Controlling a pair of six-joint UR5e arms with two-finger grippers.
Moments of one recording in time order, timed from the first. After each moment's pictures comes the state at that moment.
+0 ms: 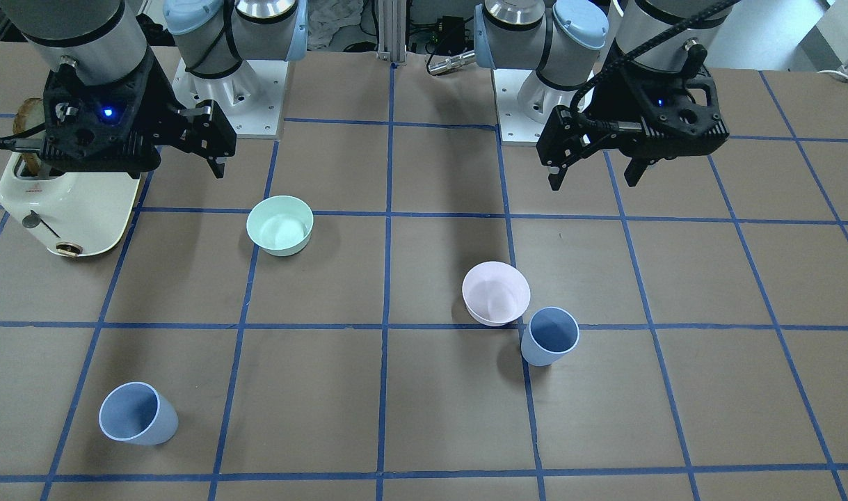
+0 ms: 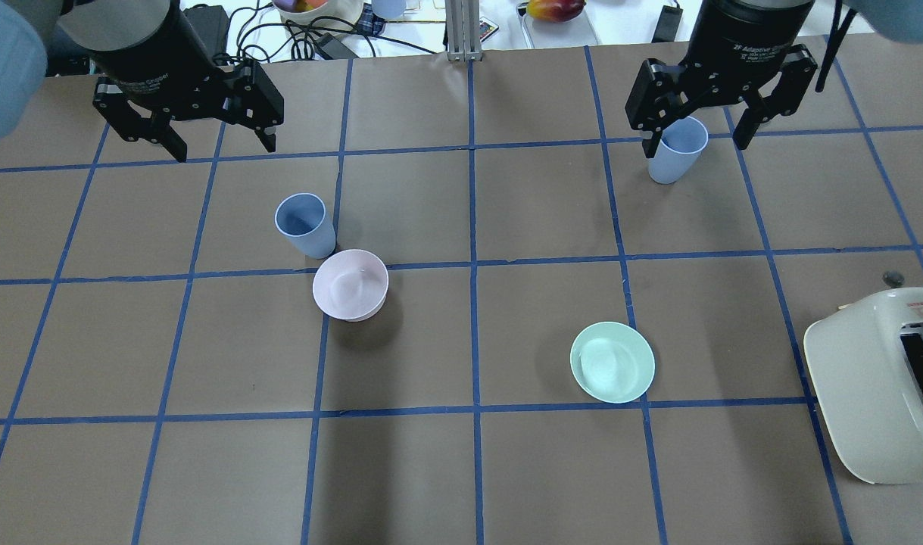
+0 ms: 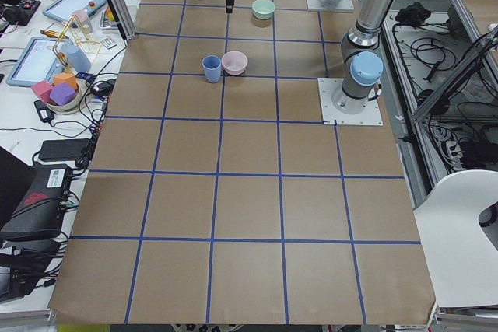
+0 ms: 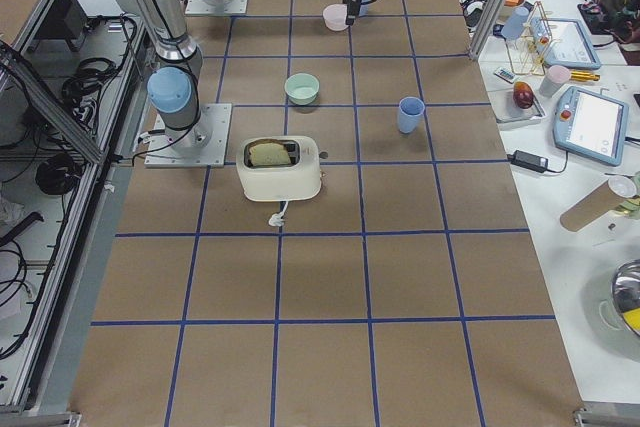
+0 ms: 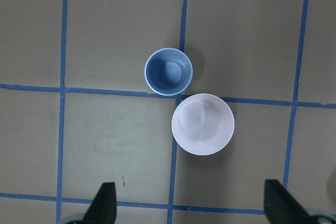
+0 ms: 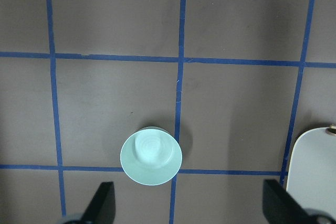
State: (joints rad) left arm -1.58 -1.59 -1.48 -1.57 1.58 -0.09; right arm 1.59 -1.48 1.39 -1.40 -1.59 -0.02
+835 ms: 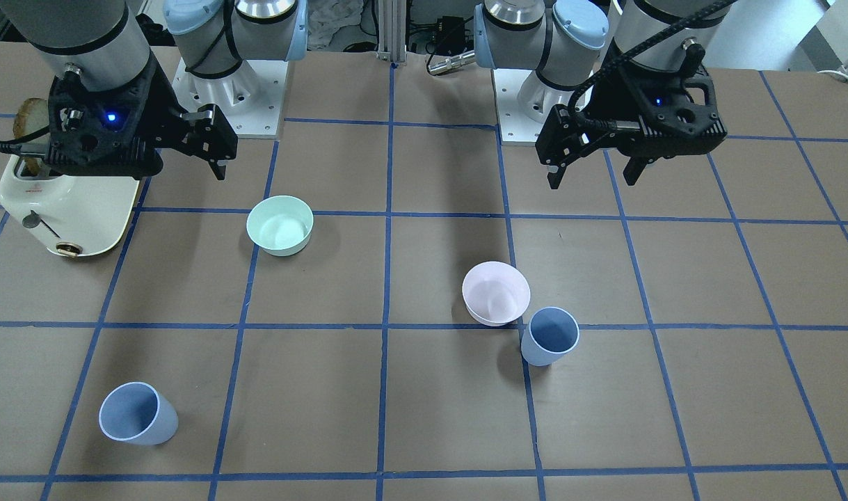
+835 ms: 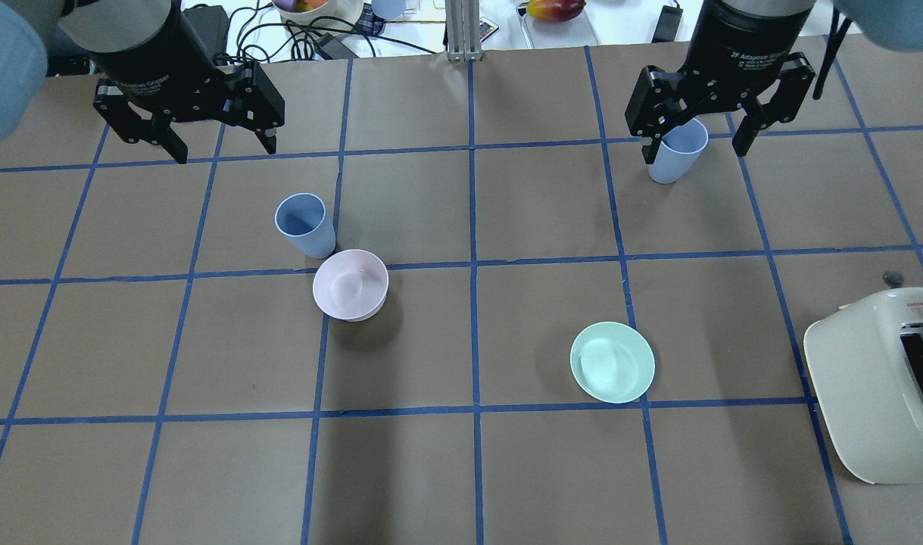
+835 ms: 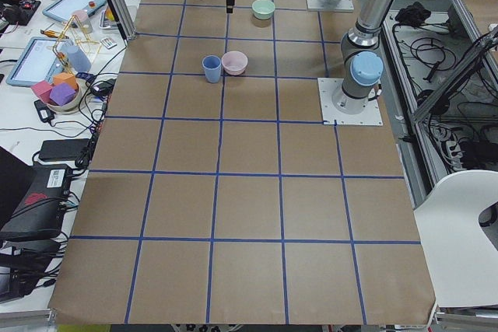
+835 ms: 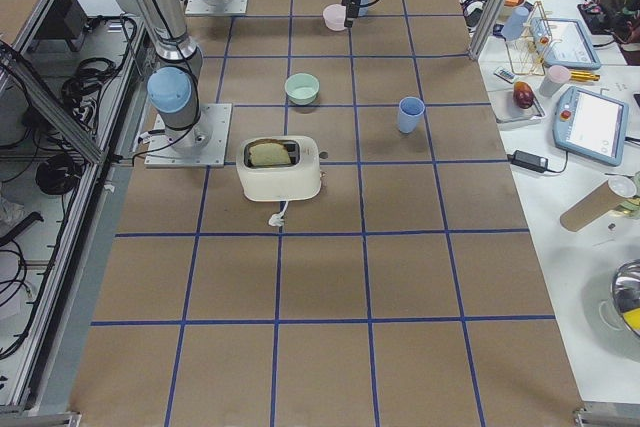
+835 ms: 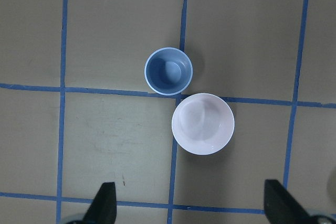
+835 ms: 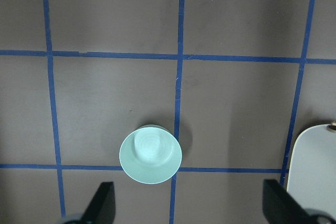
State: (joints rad) left arm -1.59 -1.59 -1.48 -1.58 1.59 -0.09; right arm 1.59 -1.48 1.41 -1.40 -1.59 -0.01
